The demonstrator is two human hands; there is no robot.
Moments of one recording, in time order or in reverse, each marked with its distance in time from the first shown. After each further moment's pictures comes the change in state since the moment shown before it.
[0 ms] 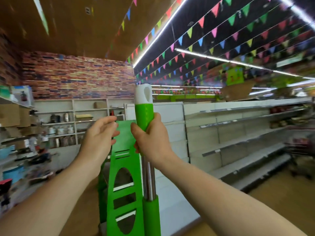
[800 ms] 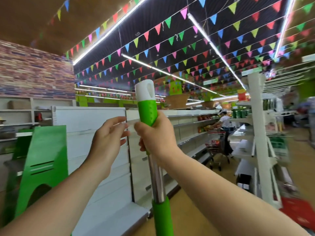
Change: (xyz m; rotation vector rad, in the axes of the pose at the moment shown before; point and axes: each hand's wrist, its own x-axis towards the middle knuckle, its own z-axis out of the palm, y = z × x) left_hand -0.071 0.043 0.175 -0.315 -0.325 -0.052; right_hand -0.045 -0.034 -0.189 -0.119 0.230 0.128
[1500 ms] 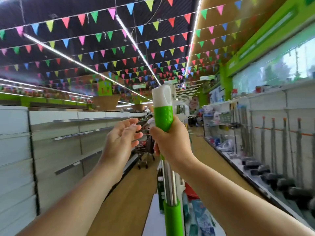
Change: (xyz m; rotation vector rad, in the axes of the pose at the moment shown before) left_hand -0.066 0.019 0.191 -0.401 -0.471 -0.086; right_hand -0.057 -0.020 -0.191 -0.513 0.477 -0.016
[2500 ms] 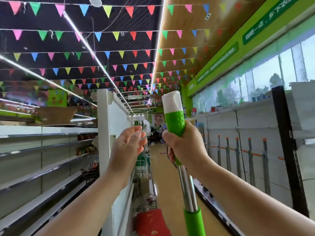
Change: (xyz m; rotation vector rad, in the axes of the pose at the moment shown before) left_hand 0.197 -0.179 0.330 -0.200 -0.212 0.040; right_hand 0.224 0.212 -0.253 -0.247 0.191 0.009
